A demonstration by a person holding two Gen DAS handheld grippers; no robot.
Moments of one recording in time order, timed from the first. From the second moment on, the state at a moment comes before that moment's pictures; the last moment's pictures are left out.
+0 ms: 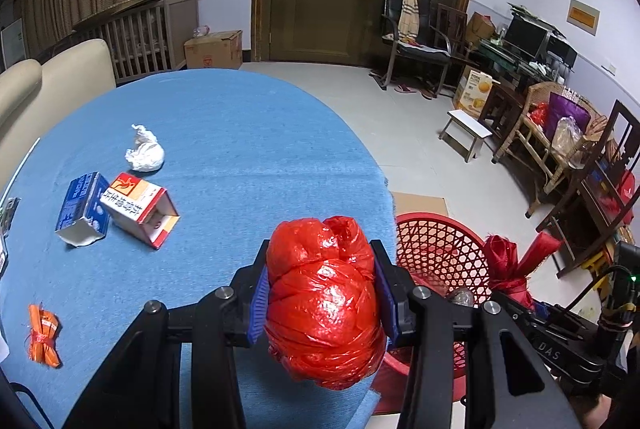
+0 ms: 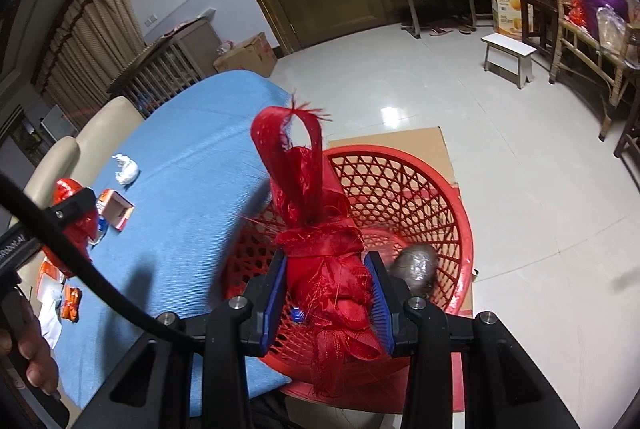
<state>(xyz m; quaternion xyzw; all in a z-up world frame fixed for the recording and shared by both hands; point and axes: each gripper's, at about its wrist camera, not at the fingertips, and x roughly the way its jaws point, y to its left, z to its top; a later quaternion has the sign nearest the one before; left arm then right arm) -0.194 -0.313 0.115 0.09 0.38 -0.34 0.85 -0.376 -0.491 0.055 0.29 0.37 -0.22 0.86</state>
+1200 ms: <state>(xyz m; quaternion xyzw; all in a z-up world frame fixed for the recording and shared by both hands) -0.232 -0.395 0.106 0.14 0.39 -0.43 0.80 -0.411 -0.533 0.073 0.34 0.32 -0.28 0.84</state>
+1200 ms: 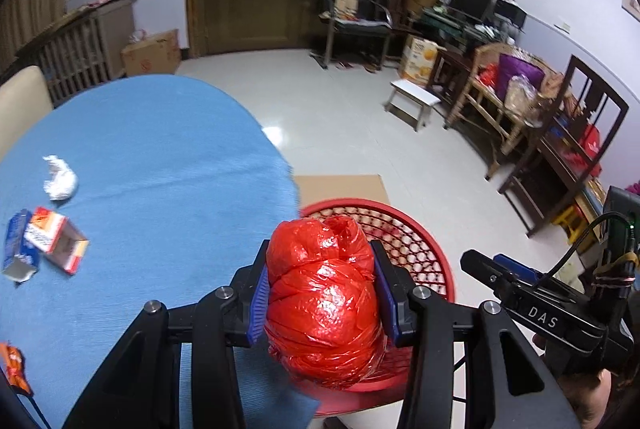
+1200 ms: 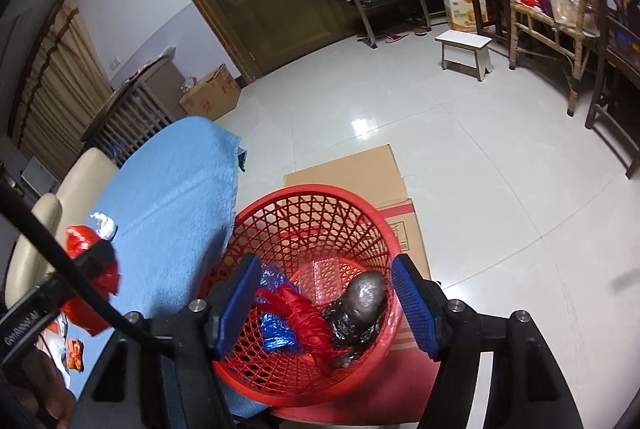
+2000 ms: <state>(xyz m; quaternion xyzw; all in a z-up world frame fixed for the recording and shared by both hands) -0.188 -0.319 0.099 0.09 0.43 -0.35 0.83 -0.396 -0.522 0.068 0.35 0.33 -0.26 0.84</state>
